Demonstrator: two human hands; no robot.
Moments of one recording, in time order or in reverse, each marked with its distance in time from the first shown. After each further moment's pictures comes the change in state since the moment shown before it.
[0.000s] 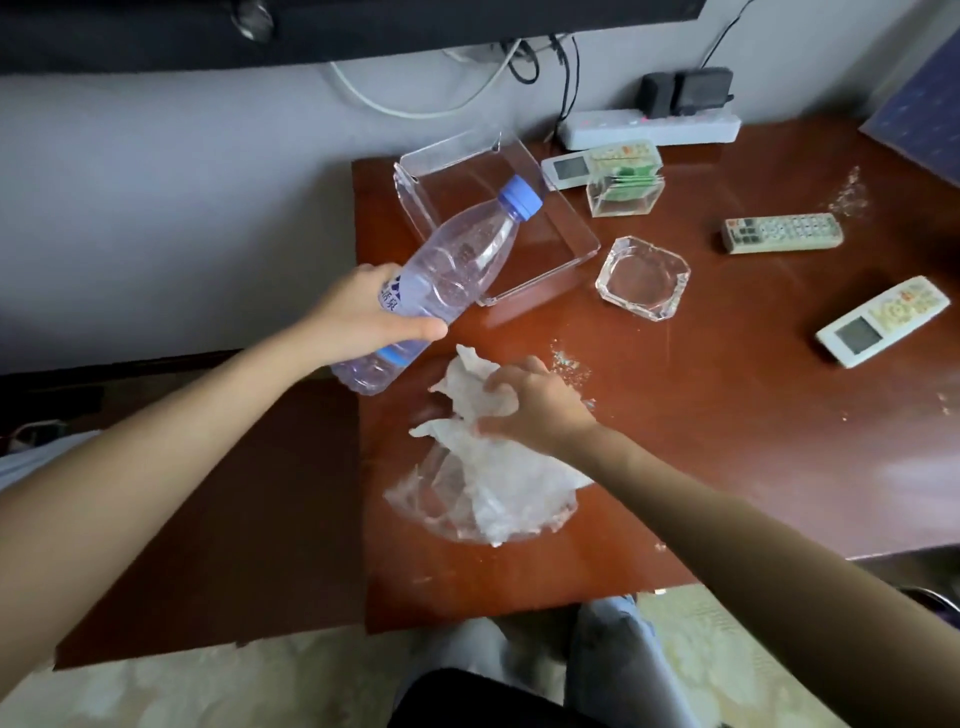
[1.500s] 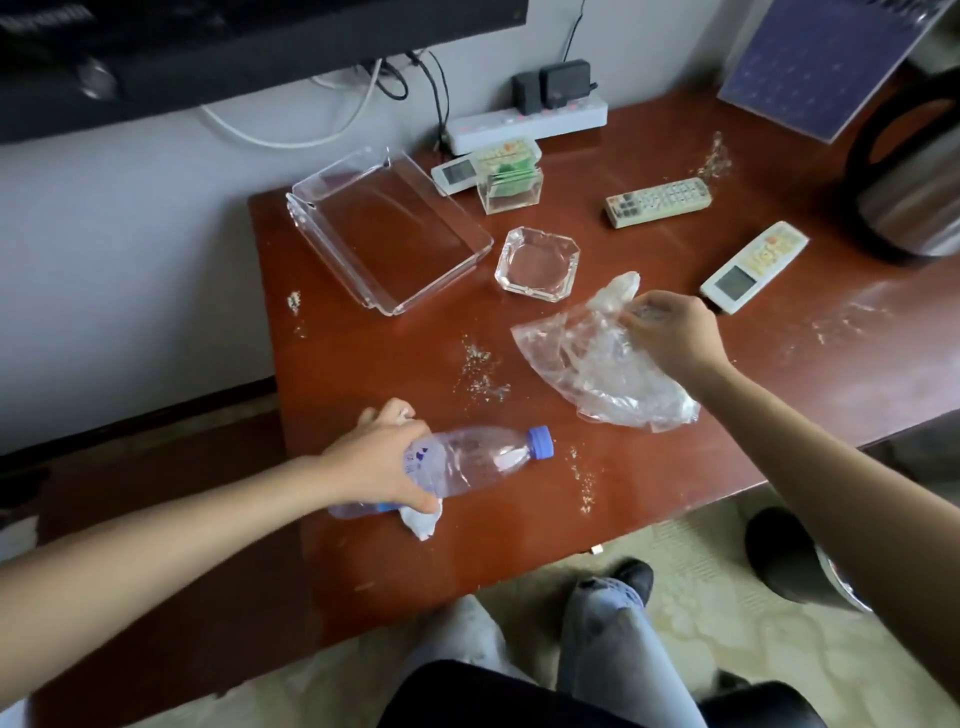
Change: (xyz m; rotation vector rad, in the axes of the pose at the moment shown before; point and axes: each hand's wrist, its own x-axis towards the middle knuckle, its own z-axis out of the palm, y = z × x) left_hand -0.056 0.023 0.108 0.610 -0.532 0.124; right_hand -0.076 0.133 -0.116 0.419 0.653 0.297
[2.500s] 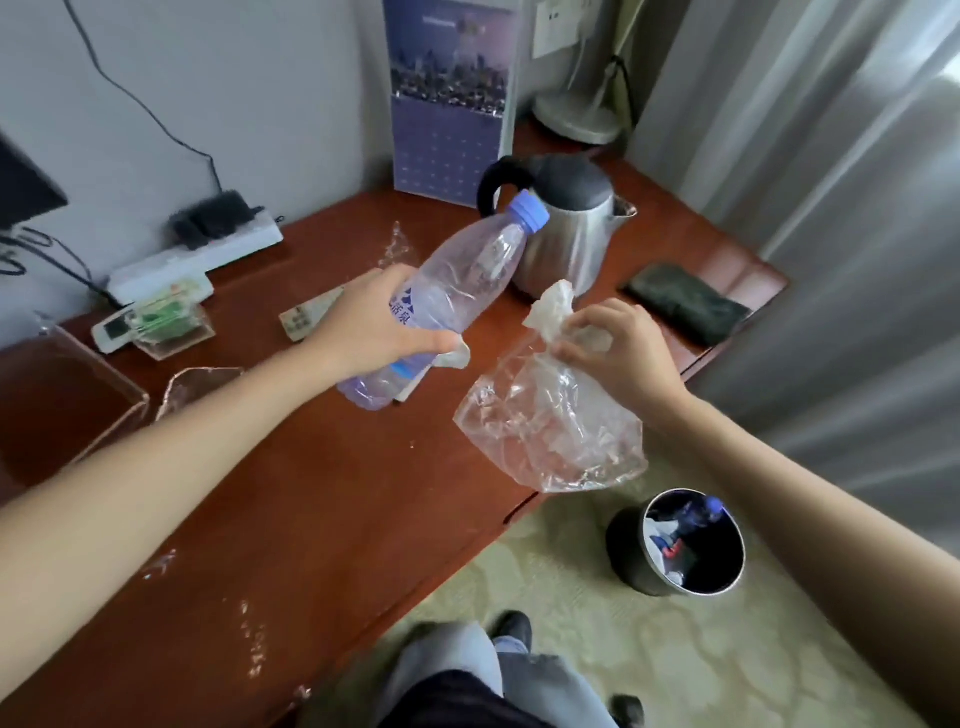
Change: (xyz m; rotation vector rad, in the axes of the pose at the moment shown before) left_hand 0.154 0.393 -0.164 -0.280 0.479 0.373; right_hand 0.039 0.158 -0.302 -0.153 0.240 -0.214
